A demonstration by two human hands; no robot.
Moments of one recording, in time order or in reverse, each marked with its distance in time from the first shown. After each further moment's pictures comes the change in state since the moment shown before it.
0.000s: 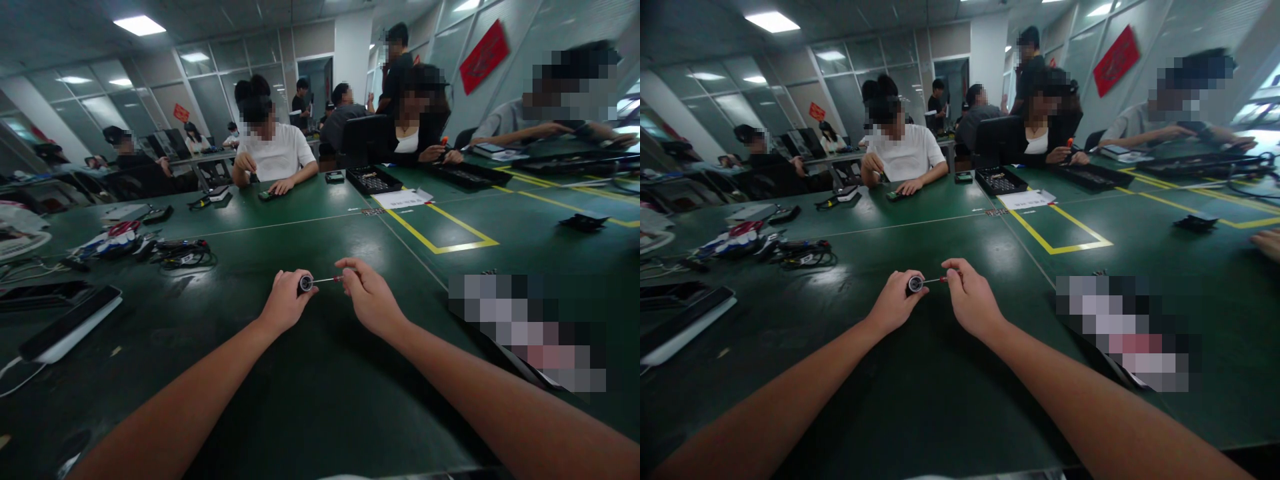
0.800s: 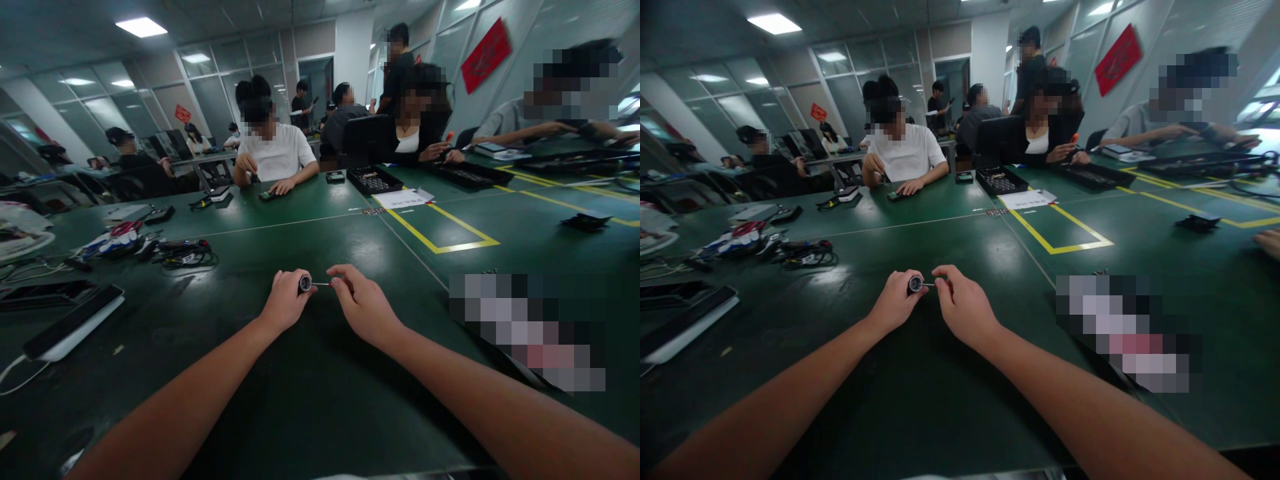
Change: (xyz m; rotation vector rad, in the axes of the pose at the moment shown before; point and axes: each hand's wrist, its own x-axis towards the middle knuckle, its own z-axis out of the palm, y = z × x) left_hand 0.001 0.000 0.000 0.045 -0.028 -0.015; right_hand -0.012 -0.012 0.002 -0.147 -0.071 -0.114
